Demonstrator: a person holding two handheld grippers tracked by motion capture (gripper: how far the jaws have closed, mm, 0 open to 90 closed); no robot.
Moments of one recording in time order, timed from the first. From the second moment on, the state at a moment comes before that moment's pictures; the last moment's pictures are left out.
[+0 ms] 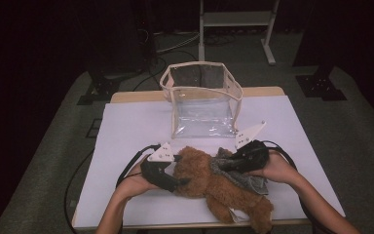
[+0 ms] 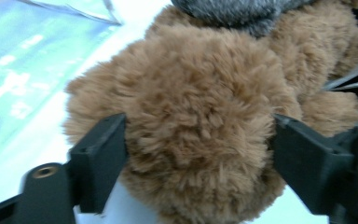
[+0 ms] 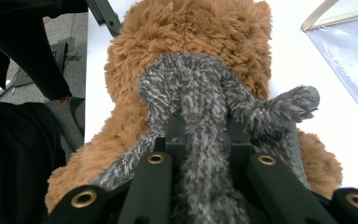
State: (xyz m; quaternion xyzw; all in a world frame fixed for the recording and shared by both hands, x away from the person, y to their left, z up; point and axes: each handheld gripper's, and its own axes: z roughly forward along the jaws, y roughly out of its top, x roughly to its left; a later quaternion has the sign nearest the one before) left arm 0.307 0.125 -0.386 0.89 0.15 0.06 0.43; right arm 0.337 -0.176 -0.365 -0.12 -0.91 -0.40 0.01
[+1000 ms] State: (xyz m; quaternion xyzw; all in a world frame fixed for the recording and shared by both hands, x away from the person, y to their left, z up) left arm 0.308 0.120 -0.389 0.89 0.14 0.06 0.42; right arm 0.338 -0.143 -0.350 -0.08 -0.93 -0.37 -0.01
